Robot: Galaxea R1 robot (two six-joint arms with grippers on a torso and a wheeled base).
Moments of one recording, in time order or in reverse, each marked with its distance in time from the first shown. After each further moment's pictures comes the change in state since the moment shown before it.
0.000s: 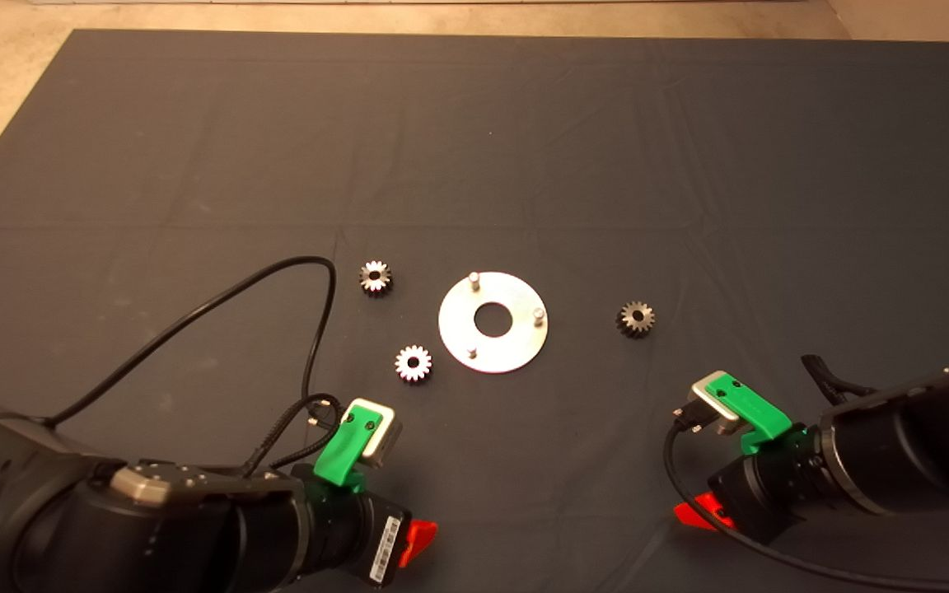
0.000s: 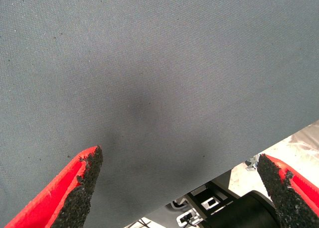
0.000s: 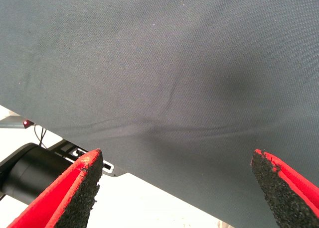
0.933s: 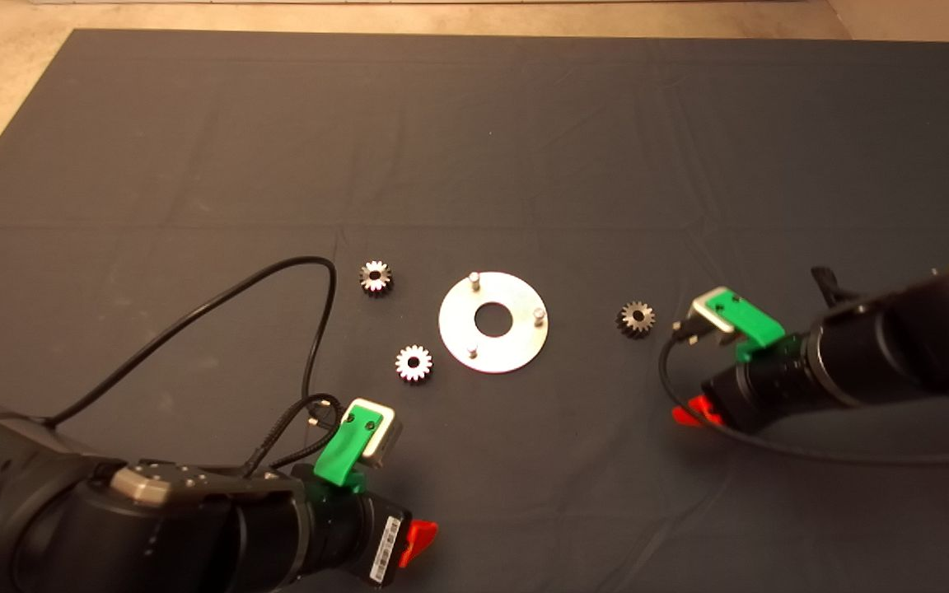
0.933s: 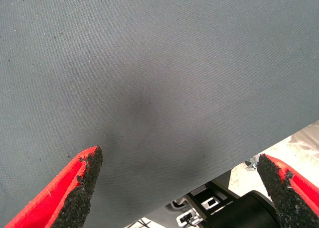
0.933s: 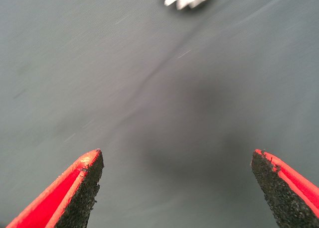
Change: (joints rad) left arm 0.000 0.001 0.000 0.000 0.000 0.000; right arm 0.168 0.000 -0.209 0.000 0.000 -0.172
